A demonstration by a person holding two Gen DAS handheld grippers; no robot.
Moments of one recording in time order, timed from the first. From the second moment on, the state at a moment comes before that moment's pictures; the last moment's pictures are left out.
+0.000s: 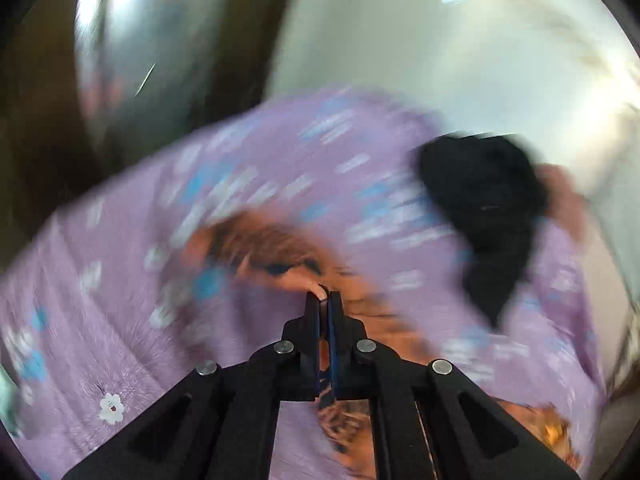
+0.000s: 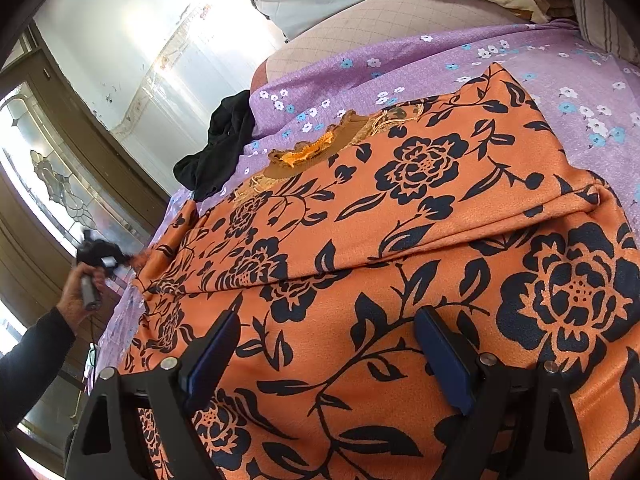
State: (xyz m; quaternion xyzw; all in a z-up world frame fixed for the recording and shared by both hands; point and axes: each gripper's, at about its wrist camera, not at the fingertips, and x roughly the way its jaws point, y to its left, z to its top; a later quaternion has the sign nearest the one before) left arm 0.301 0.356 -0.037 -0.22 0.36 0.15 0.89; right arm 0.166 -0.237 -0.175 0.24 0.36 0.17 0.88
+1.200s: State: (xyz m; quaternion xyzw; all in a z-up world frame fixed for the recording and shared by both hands) left arm 0.216 0.121 -0.143 -0.05 0.49 0.00 0.87; right arm 0.246 -0.281 -0.097 0.34 0.39 0.21 0.83
